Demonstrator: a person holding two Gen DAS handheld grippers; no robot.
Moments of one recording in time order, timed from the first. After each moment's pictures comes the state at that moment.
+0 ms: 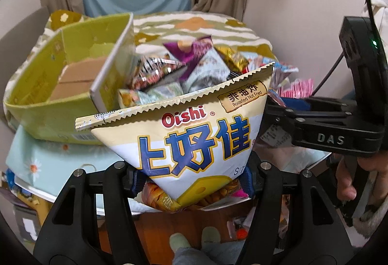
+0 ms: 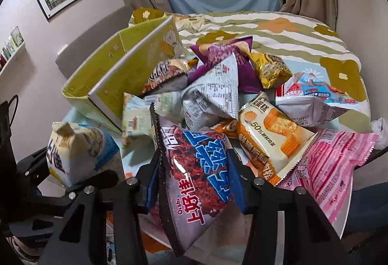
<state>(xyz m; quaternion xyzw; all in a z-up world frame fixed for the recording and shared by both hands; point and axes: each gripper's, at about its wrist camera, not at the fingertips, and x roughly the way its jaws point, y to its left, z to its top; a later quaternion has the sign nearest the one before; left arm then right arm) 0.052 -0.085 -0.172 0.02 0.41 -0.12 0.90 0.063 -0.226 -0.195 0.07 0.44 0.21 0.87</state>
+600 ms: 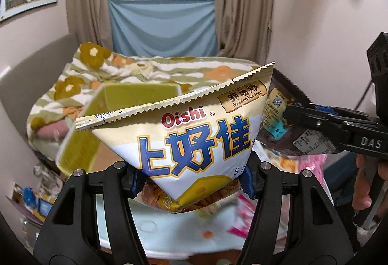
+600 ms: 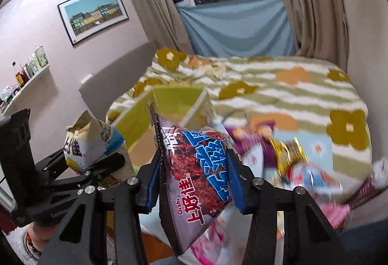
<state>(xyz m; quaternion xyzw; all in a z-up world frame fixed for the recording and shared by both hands) 0.103 -0.011 -0.050 0.00 0.31 -0.06 0.95 0.089 -0.185 -0.059 0.07 0.33 0.25 0.91</state>
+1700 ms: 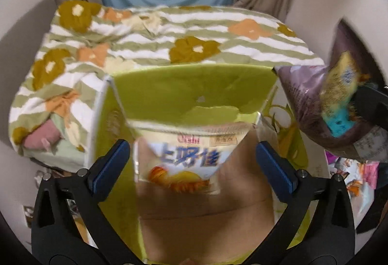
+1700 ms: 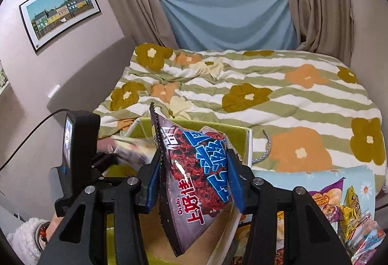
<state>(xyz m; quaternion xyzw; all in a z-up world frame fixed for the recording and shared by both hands) 0.359 0.143 -0.149 0.03 0.46 -0.09 0.88 0.275 -0.014 -0.088 0.07 0.39 0.18 0.90</state>
